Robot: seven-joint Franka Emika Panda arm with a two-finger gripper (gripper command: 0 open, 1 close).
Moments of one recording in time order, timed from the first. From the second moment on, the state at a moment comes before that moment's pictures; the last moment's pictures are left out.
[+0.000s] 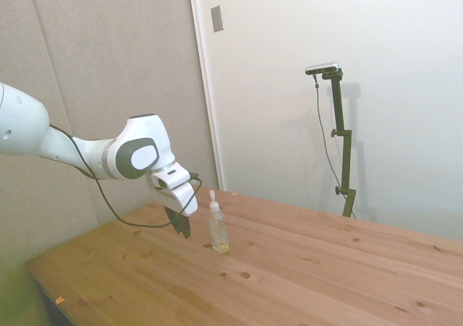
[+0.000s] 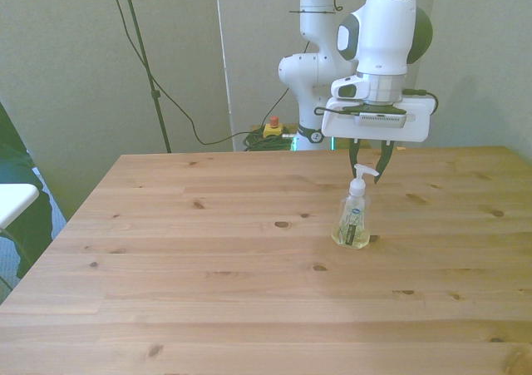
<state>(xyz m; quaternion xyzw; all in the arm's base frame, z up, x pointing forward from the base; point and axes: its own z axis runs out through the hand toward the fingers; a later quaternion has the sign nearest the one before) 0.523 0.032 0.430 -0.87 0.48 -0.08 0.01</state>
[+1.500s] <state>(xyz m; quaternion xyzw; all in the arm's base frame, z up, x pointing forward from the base) 0.644 -0.038 0.436 -0.81 0.57 -0.12 0.03</state>
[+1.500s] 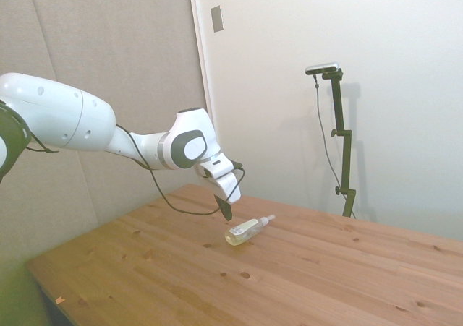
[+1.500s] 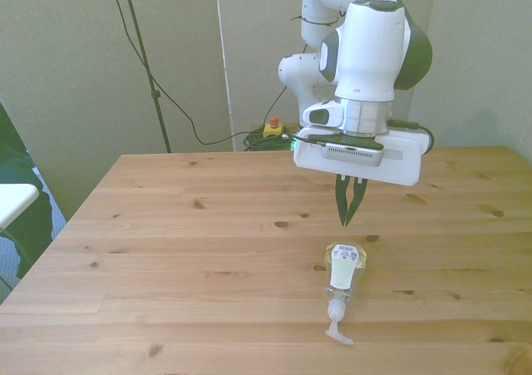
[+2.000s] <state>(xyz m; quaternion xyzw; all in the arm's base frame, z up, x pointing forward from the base) 0.663 -0.047 0.436 -0.80 0.58 -0.12 0.04</state>
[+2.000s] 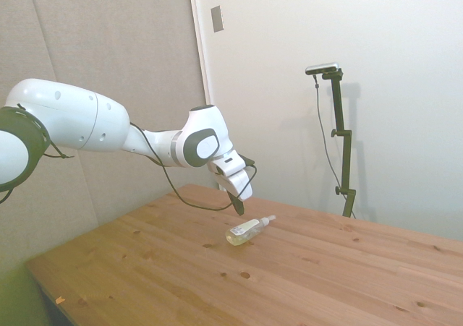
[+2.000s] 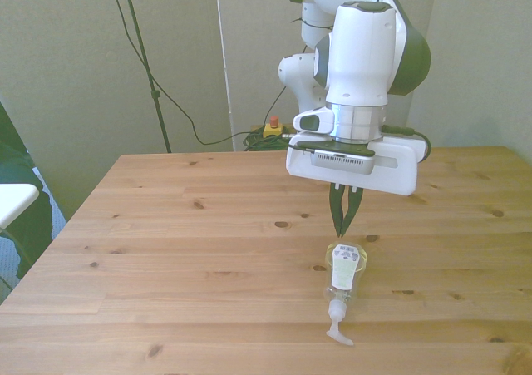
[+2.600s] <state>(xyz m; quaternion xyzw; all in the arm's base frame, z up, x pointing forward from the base) 0.599 -0.015 0.444 -0.83 0.55 -0.09 0.04</state>
